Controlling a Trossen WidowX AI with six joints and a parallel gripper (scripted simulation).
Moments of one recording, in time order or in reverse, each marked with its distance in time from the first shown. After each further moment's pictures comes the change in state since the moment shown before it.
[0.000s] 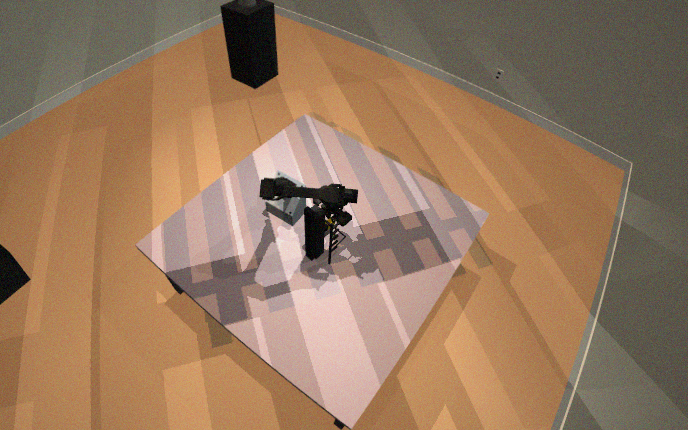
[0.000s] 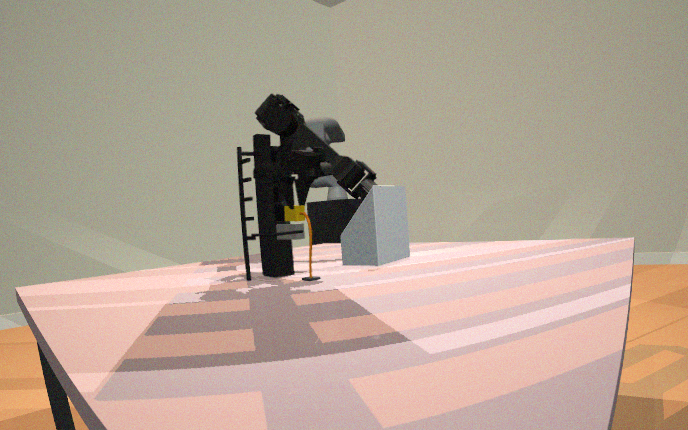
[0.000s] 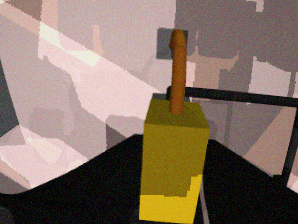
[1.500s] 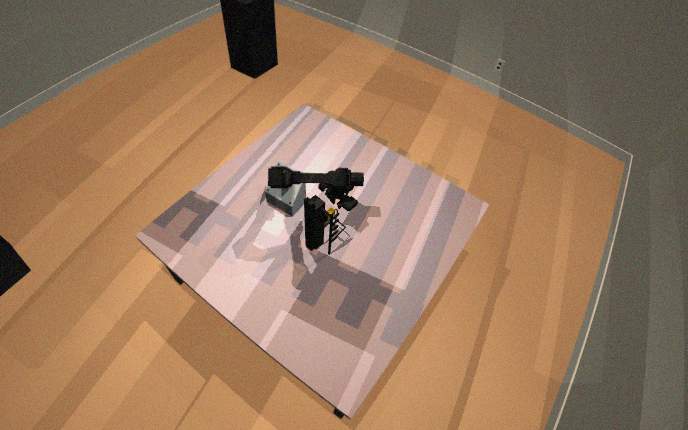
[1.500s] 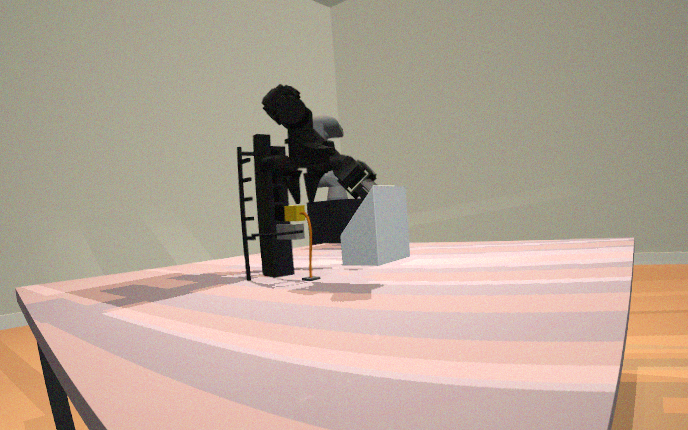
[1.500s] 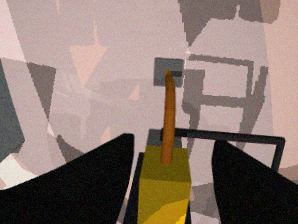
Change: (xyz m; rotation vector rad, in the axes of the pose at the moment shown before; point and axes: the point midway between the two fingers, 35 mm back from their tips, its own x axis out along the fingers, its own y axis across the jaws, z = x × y) arm -0.010 -0.001 0.033 -0.004 0.007 -0.004
